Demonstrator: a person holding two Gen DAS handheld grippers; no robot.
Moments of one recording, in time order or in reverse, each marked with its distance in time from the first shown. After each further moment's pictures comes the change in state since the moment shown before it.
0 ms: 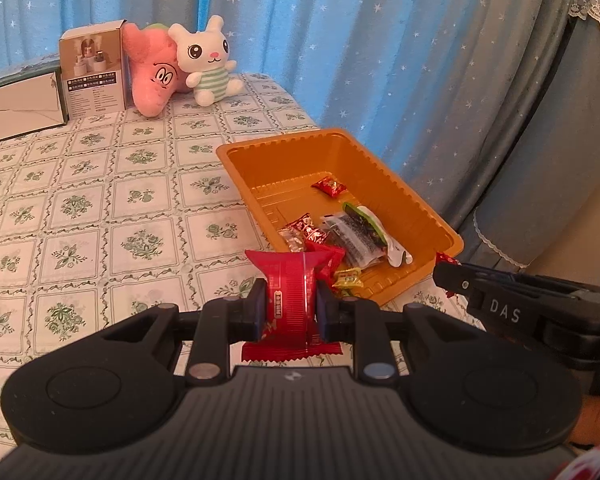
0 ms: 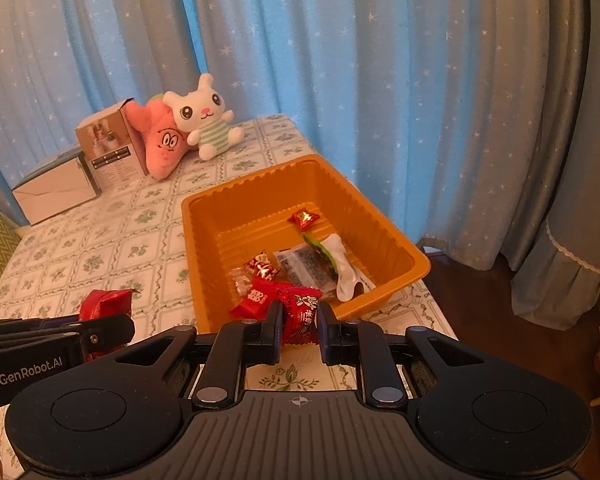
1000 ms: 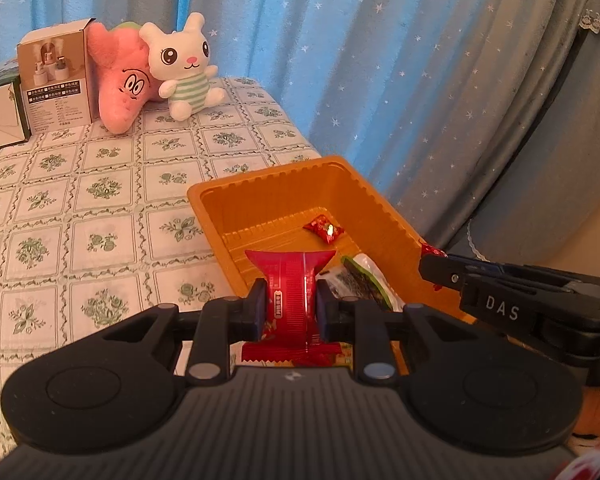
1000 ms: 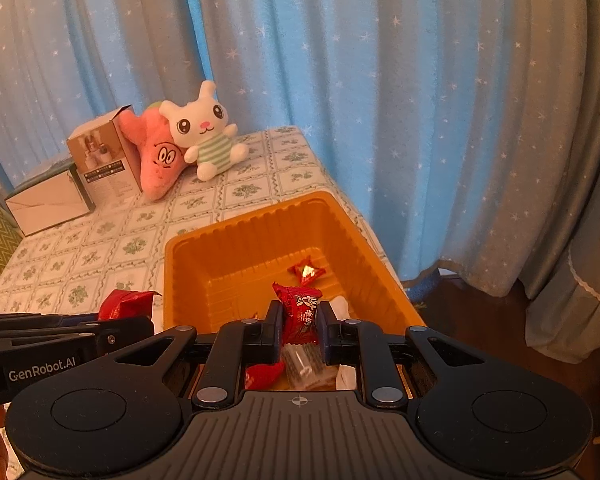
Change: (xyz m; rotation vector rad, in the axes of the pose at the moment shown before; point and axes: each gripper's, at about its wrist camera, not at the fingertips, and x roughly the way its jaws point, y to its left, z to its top) left arm 0.073 0.008 0.066 -0.012 0.017 -0.052; right arm 0.069 -0.018 0.068 -0.051 0.003 0.049
